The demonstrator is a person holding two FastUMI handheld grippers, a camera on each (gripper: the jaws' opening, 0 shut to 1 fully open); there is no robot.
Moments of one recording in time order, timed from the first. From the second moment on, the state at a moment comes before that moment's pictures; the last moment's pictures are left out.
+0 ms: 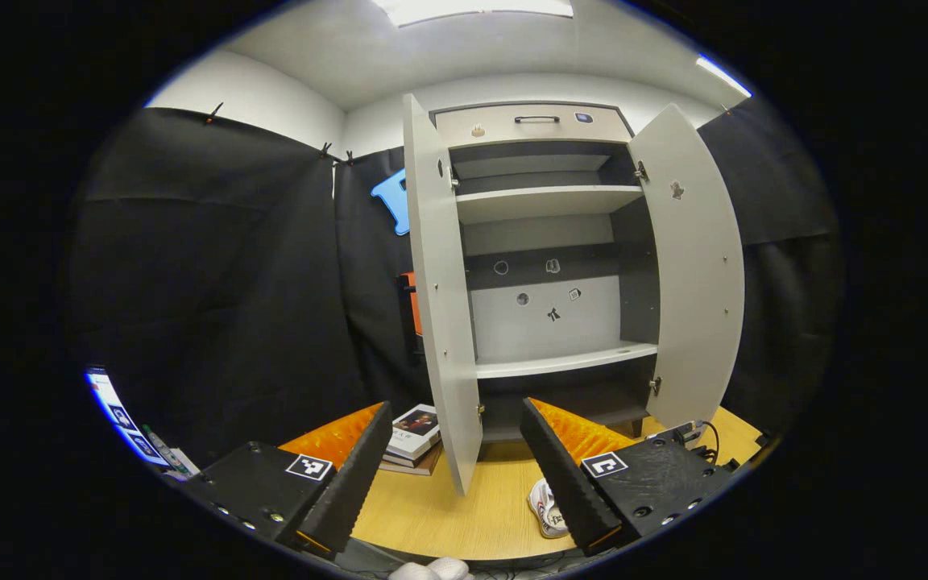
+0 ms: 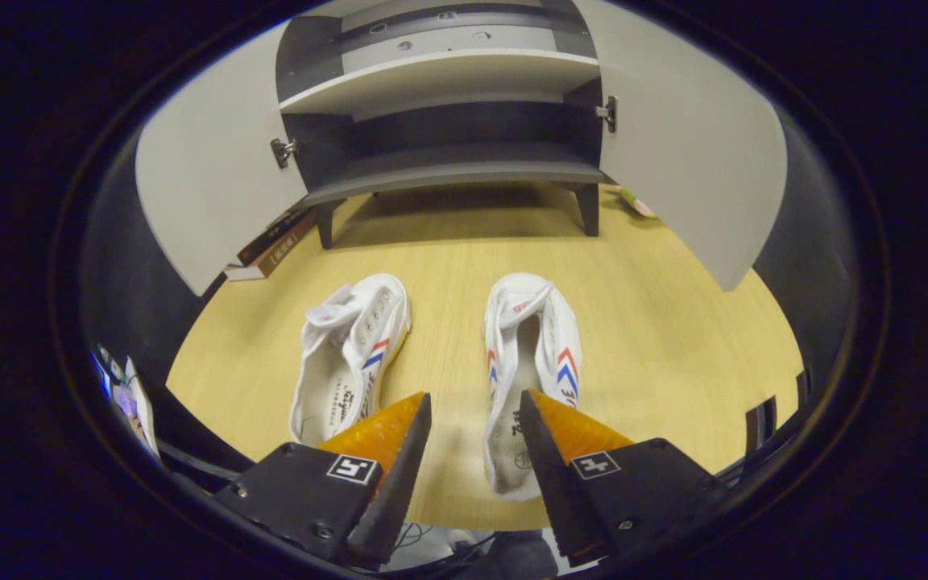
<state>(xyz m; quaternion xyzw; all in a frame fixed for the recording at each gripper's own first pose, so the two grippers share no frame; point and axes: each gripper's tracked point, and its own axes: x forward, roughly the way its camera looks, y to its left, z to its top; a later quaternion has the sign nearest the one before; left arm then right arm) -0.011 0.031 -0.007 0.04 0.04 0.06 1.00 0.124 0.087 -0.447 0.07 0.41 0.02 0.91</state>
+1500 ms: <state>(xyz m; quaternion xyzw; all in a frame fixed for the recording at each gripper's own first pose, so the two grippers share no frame) 0.008 0.027 -0.008 0.04 0.05 0.07 1.00 0.220 0.092 -0.250 0.06 0.26 0.10 0.96</state>
